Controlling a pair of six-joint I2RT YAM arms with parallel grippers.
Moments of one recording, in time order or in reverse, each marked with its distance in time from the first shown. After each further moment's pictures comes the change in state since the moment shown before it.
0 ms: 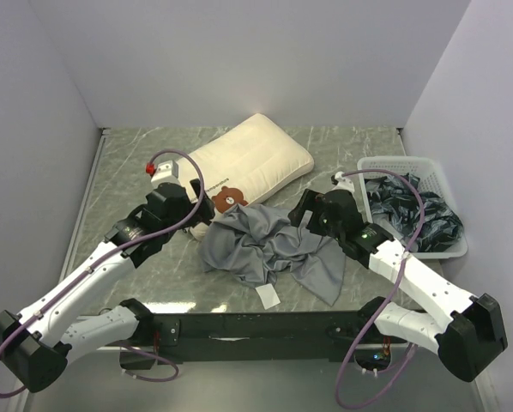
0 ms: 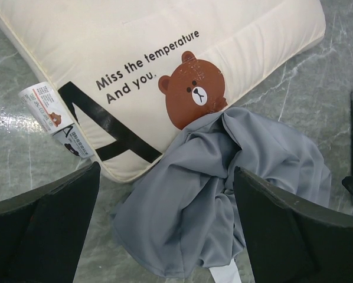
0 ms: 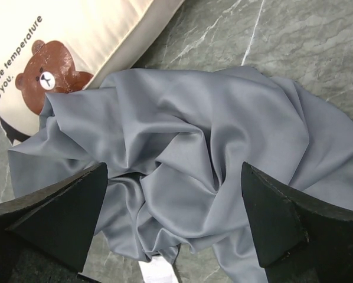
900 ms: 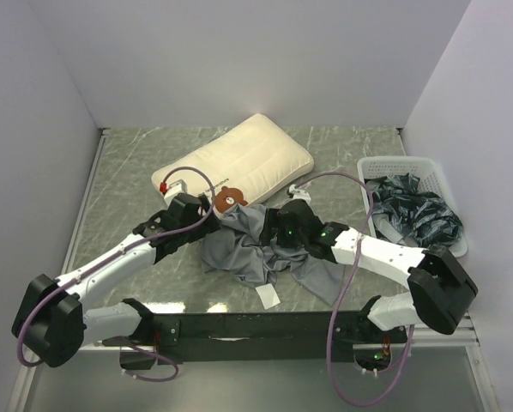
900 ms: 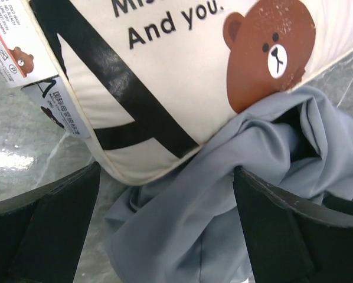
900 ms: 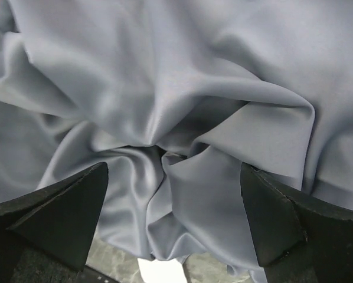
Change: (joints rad) left arm 0.045 0.181 -0.195 0.168 0.097 -0.160; right arm 0.224 0.313 0.031 0.122 -0.015 0.004
